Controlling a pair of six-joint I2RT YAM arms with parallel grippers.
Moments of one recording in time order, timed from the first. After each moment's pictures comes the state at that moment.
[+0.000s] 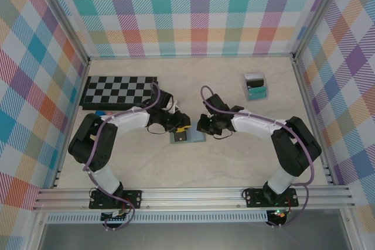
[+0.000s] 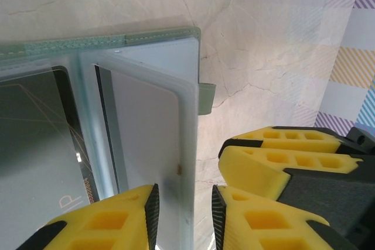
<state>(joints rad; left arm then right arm) -0.52 1.72 0.99 -0.26 0.64 -0.81 0.68 1.64 0.98 -0.38 -0.21 0.87</state>
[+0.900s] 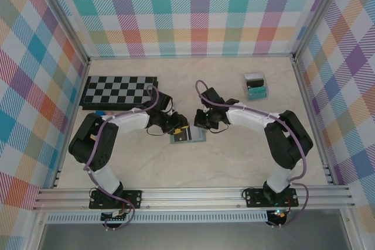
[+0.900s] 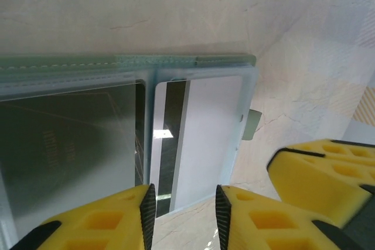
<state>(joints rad) -0.51 1.72 0.96 -0.26 0.53 -0.91 0.68 1.76 1.13 -0.46 -0.23 0.79</state>
